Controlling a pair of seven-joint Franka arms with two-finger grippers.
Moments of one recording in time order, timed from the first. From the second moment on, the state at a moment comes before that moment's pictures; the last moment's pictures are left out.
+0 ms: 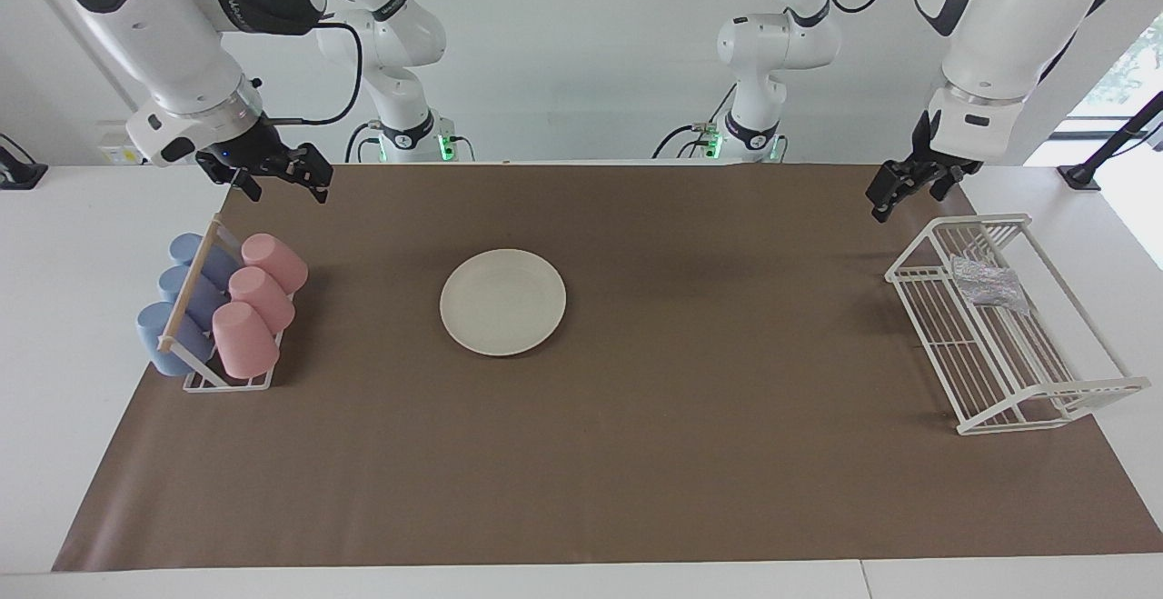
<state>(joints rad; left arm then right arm) -0.08 0.00 -0.04 -1.58 0.07 1.56 -0.31 -0.01 -0.03 -0.04 -1.70 0.01 1.52 0.02</state>
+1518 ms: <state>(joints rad) -0.07 -0.05 -0.04 -1.64 -0.02 1.50 -0.20 -0.01 -0.03 -0.04 -1.70 0.01 1.52 0.02</state>
